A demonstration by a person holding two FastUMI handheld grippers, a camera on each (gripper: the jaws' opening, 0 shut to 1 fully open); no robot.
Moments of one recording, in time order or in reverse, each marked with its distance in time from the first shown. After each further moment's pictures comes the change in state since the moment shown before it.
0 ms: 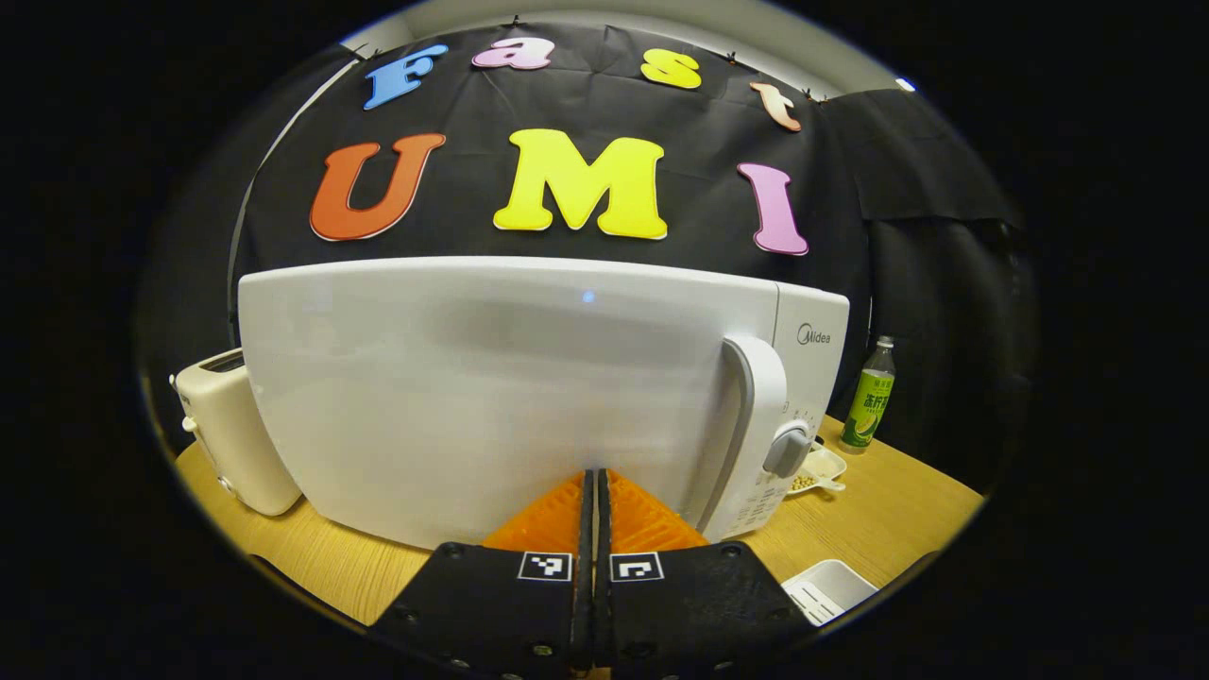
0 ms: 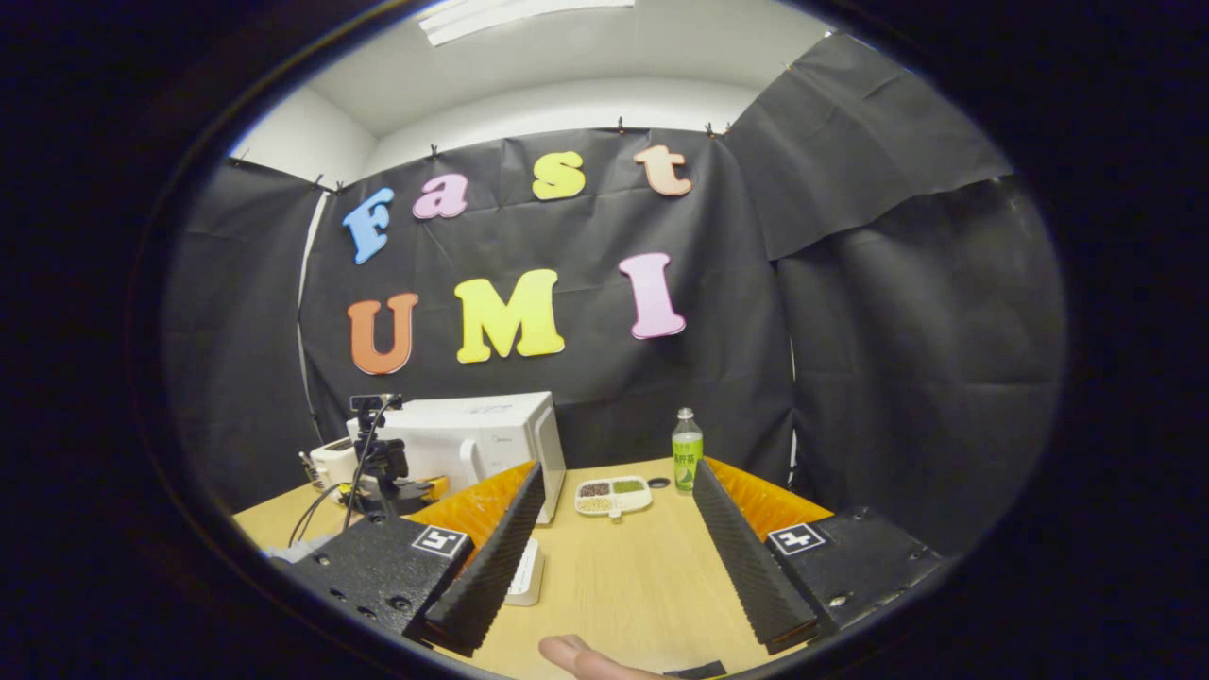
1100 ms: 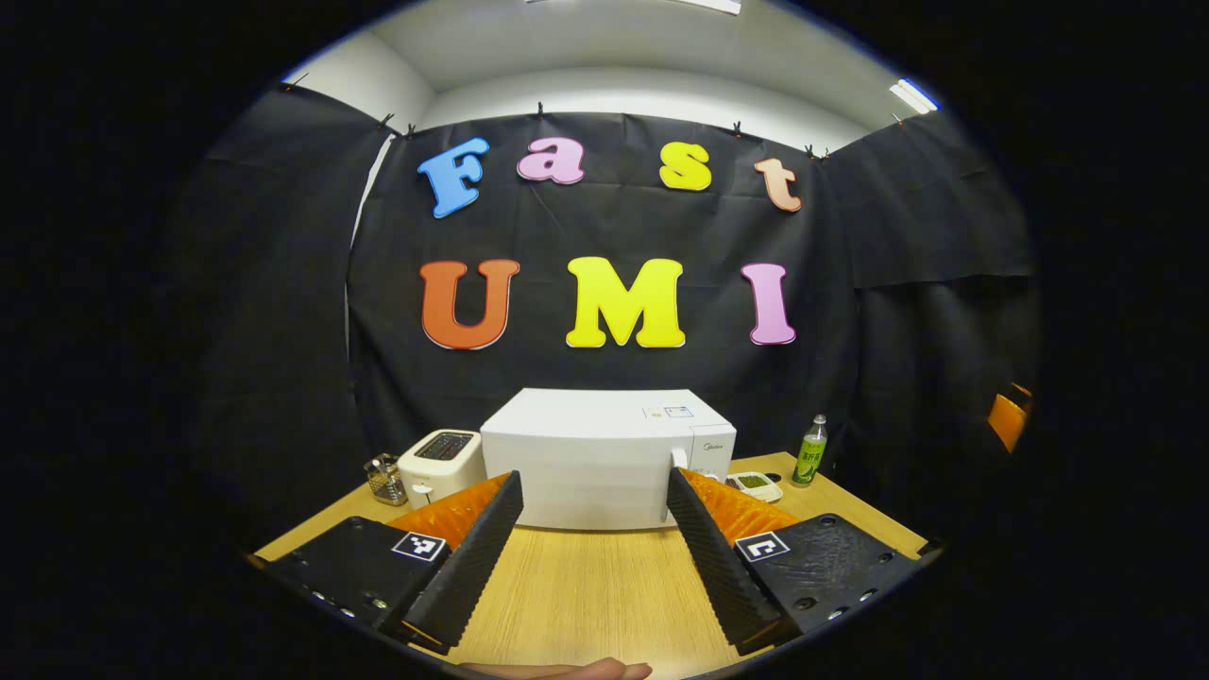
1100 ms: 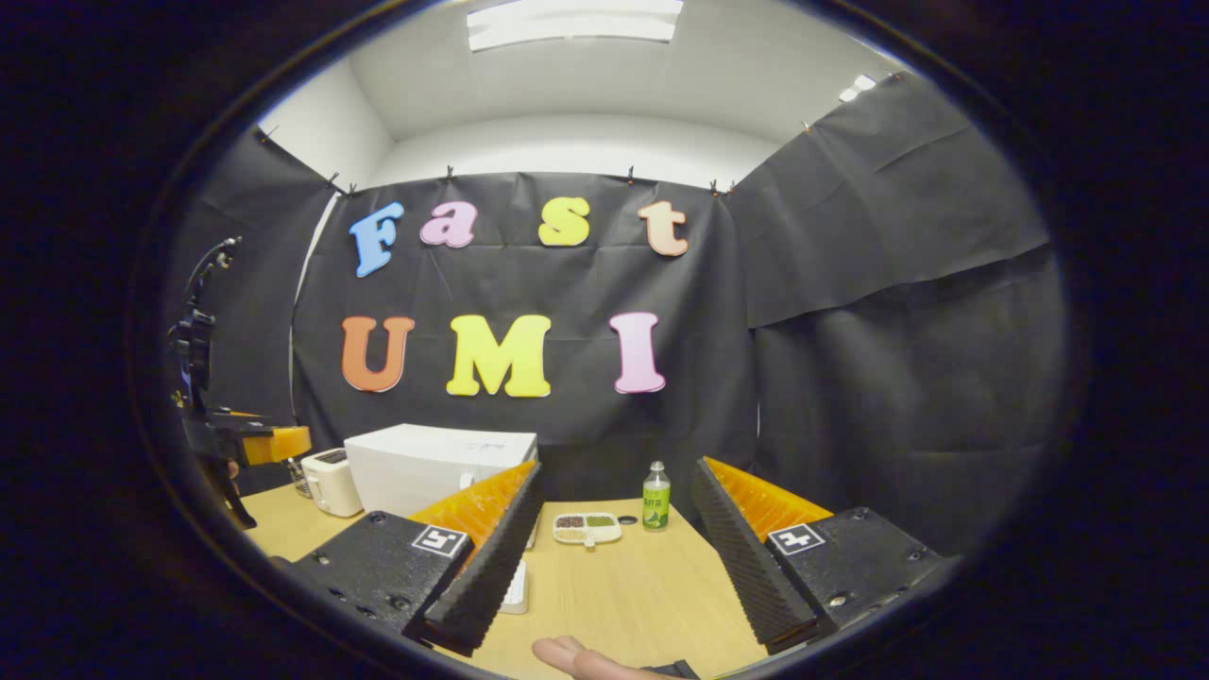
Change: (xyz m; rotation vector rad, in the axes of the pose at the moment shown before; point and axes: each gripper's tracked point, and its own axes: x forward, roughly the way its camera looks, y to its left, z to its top) left arm -0.328 0.005 0.158 0.048 -0.172 0.154; right arm -0.072 0.016 0.084 -0.092 -0.141 -0.094
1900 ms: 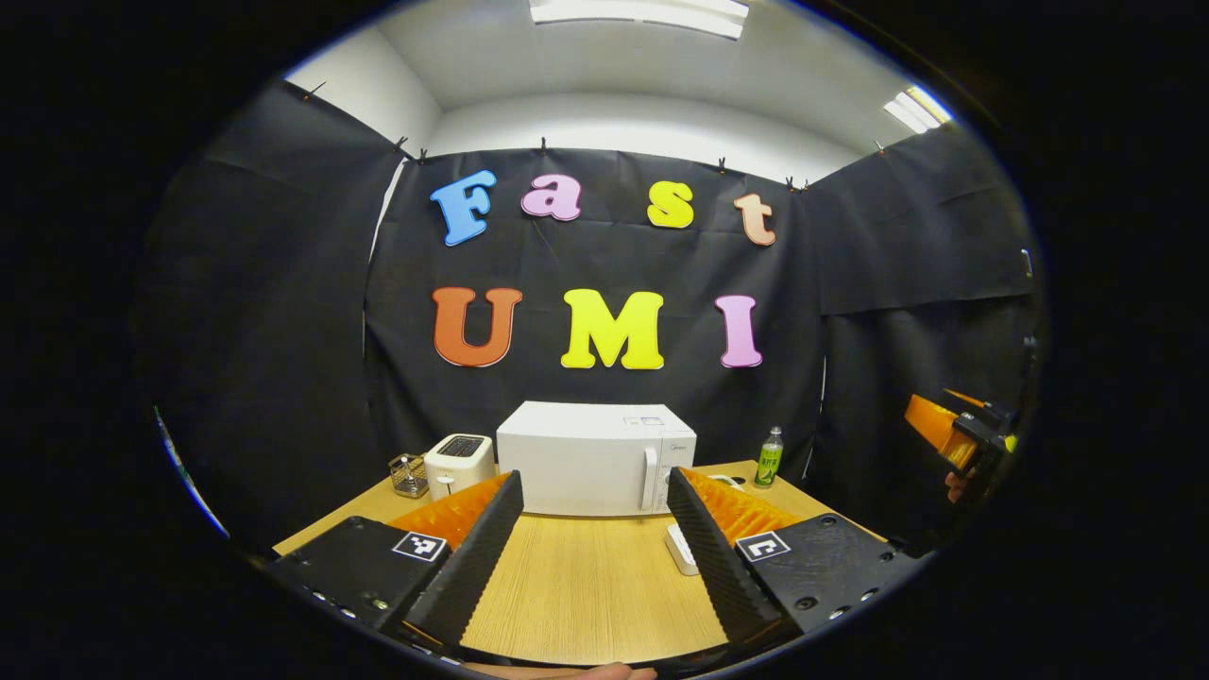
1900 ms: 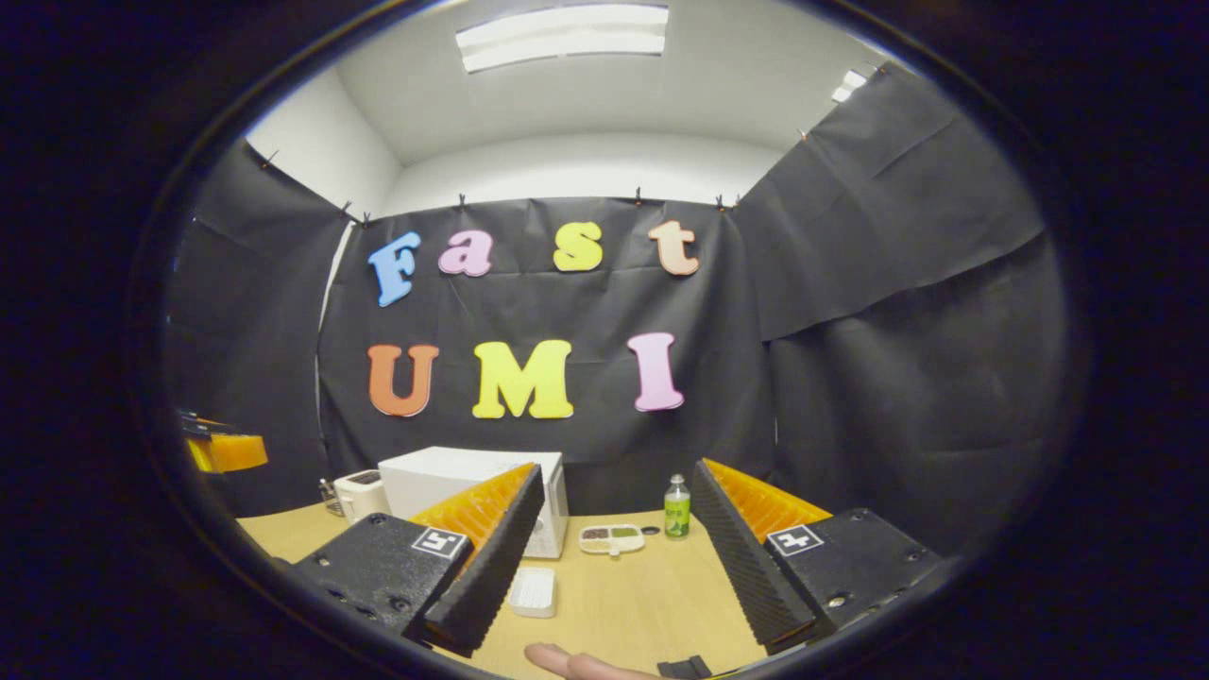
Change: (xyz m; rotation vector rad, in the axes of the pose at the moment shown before) left arm -0.121 0.003 0.019 -0.035 -0.073 -0.038; right arm -0.034 0.017 0.007 0.045 -0.024 0.093
